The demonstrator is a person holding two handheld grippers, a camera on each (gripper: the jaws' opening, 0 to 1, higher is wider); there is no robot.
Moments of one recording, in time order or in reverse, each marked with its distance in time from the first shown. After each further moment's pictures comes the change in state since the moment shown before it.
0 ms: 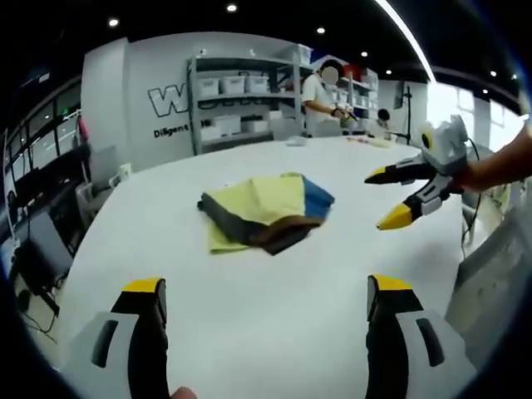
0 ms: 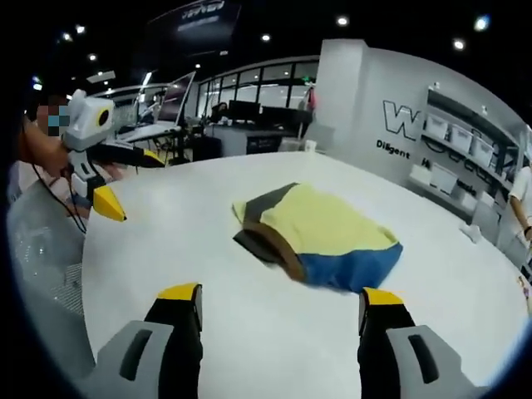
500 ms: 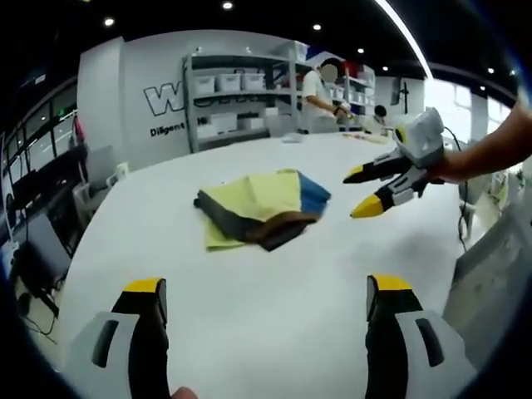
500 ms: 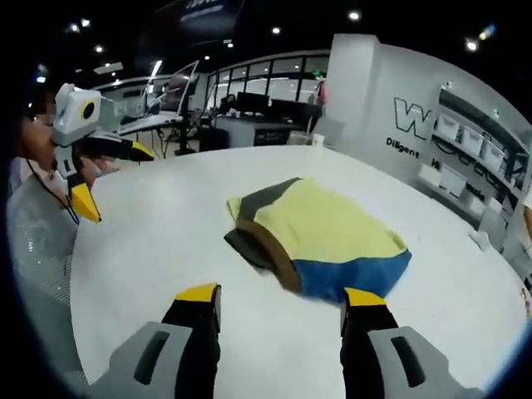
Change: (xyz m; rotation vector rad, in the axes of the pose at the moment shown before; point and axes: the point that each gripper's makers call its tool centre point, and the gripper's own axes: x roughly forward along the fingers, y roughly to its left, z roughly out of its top) left arm -0.001 -0.004 -0.004 0.008 0.016 -0.014; right arm 0.030 -0.012 0.004 -0.033 0.036 0.037
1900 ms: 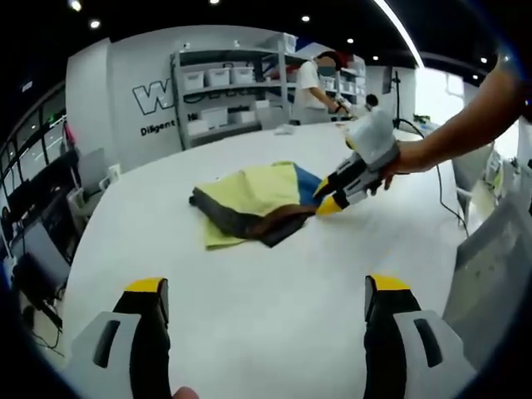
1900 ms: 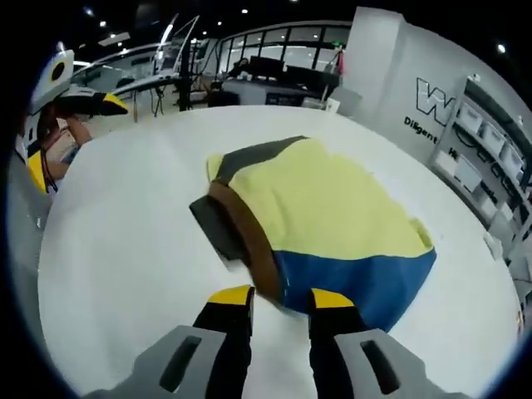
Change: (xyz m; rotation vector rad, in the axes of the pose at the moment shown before) left arm 0.005 0.006 -0.002 0.048 0.041 -0.031; right arm 0.068 -0.020 -0.030 -0.084 0.190 0.045
